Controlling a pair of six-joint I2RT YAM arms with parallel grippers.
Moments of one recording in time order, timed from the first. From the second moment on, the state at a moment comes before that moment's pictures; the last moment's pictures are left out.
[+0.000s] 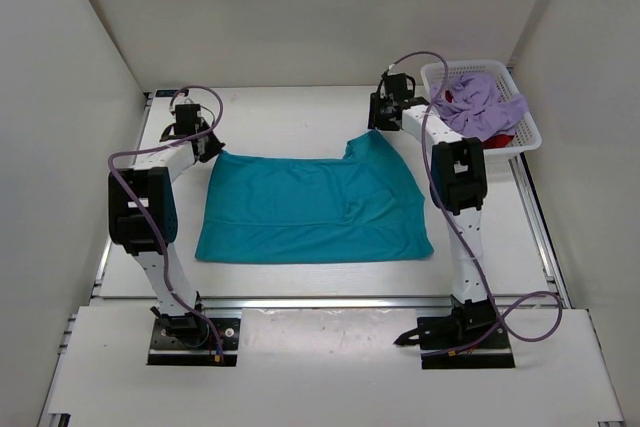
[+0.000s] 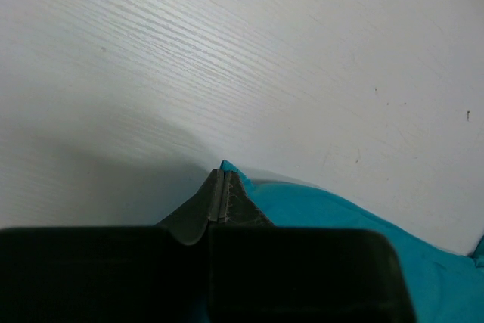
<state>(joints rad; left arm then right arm) 0.02 1.88 1.26 -0.17 0.00 -0.54 0.23 2.42 2.02 -0.41 -0.04 0.26</state>
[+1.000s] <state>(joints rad) 0.04 1.86 1.23 -0.17 0.04 -0.54 0.26 2.31 2.21 -0.89 0.02 0.17</state>
